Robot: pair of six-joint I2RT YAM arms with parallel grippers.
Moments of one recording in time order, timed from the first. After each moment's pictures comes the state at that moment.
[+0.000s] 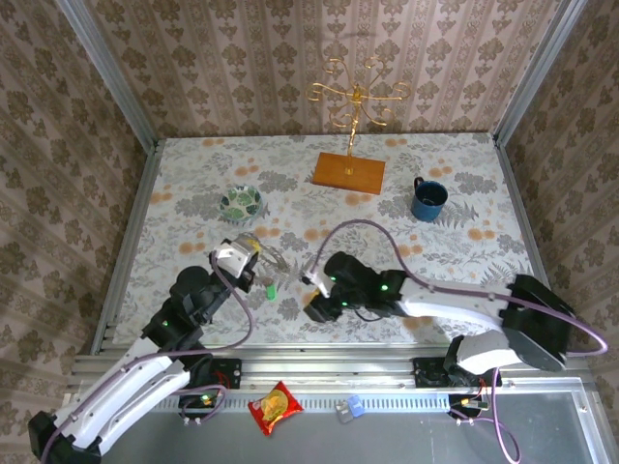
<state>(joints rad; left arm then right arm) -0.72 0.44 0.34 -0.02 -0.14 0.16 1.02 1.42 0.79 -0.18 -0.18 0.19</state>
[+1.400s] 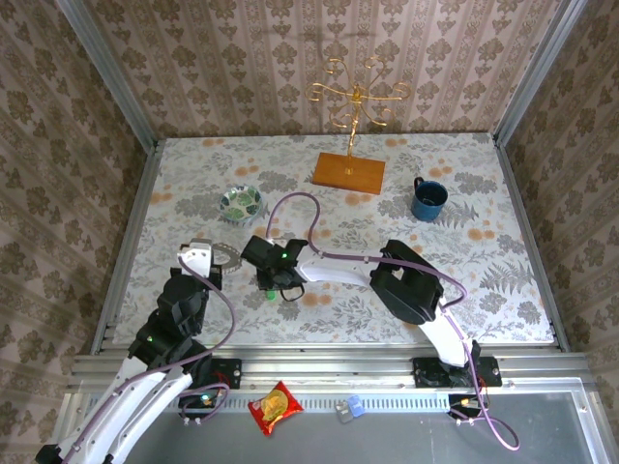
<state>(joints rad) -0.62 0.25 0.34 -0.28 -0.56 0.07 1.06 2.17 1.64 -0.64 0.12 0.96</state>
